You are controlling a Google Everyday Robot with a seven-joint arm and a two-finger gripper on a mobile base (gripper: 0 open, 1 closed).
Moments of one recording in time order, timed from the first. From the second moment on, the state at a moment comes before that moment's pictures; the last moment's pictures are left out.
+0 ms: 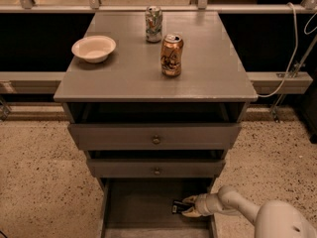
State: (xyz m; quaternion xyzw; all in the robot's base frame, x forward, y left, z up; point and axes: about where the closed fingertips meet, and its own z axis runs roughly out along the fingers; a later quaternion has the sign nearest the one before) arm 0.536 -0.154 0.120 -0.60 0.71 0.22 0.30
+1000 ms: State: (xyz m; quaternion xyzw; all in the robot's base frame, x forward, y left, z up) arm 0.536 -0.154 0.120 -0.60 0.71 0.22 0.30
